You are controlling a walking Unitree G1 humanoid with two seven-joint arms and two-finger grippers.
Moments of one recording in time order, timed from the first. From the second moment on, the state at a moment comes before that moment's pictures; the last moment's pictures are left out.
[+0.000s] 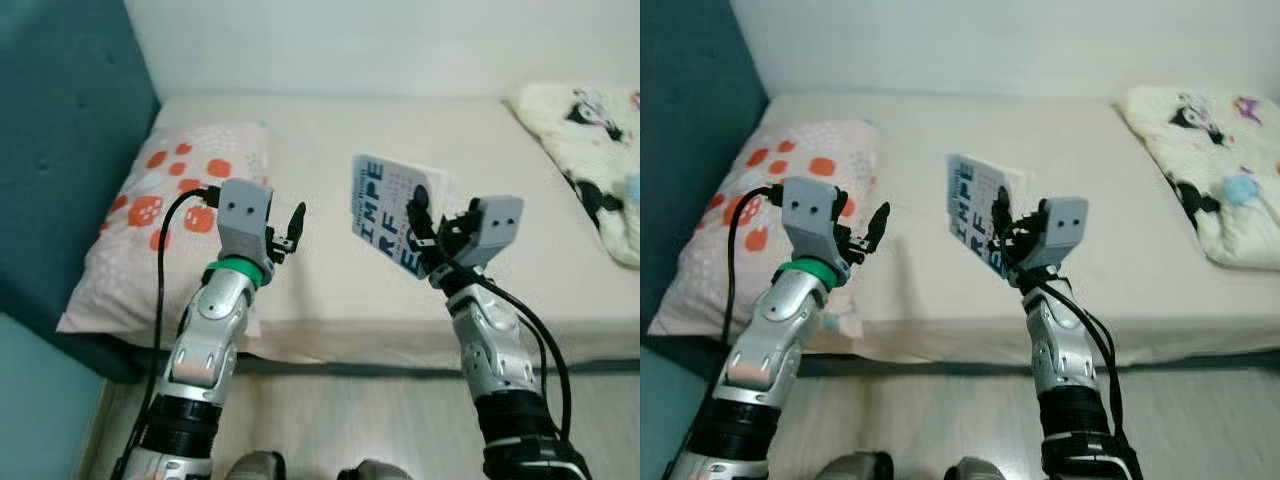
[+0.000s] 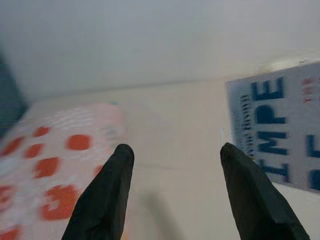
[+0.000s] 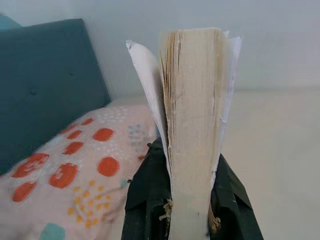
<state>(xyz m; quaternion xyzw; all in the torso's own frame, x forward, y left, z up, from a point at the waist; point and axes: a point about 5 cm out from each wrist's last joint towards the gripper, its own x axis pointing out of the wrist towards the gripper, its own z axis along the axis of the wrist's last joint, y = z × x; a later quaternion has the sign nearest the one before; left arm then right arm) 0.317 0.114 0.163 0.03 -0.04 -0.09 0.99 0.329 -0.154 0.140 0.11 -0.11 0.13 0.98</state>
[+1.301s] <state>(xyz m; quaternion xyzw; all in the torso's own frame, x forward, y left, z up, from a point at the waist) 0.317 0.112 0.161 0.02 -0.04 -0.09 0.99 0.329 -0.155 0.137 0.11 -0.10 0.14 0.98</state>
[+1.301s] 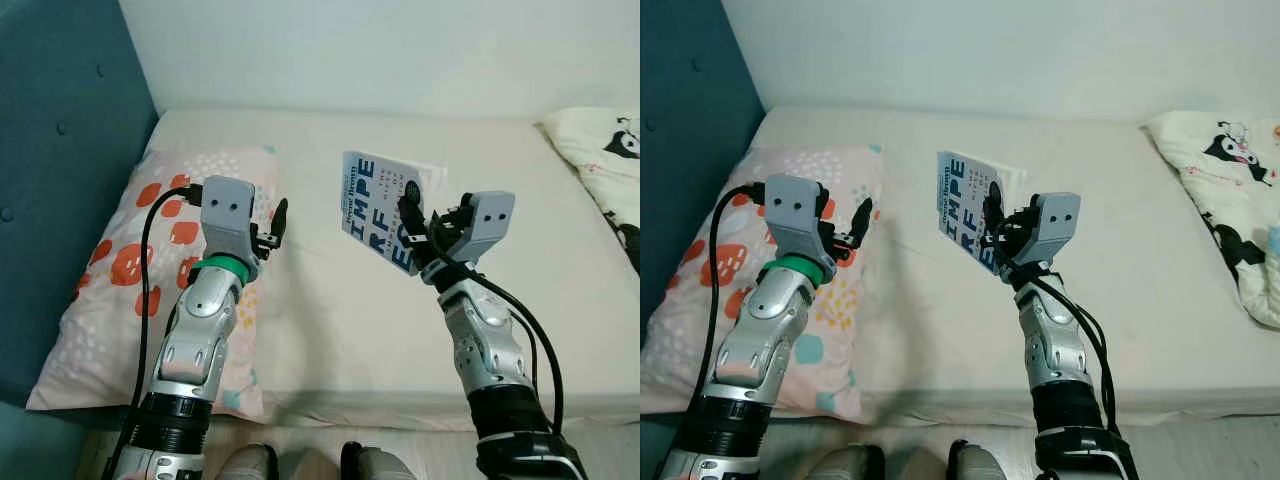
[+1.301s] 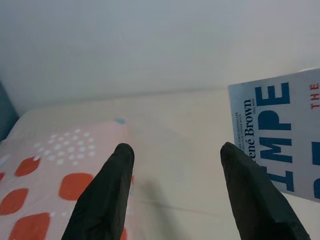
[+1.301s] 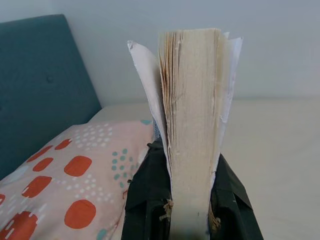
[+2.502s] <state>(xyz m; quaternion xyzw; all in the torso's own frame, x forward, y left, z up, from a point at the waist) 0.293 0.125 0.129 0.12 -0.02 -0.11 0.99 0.318 -0.142 0.107 0.27 -0.02 0.20 0.94</state>
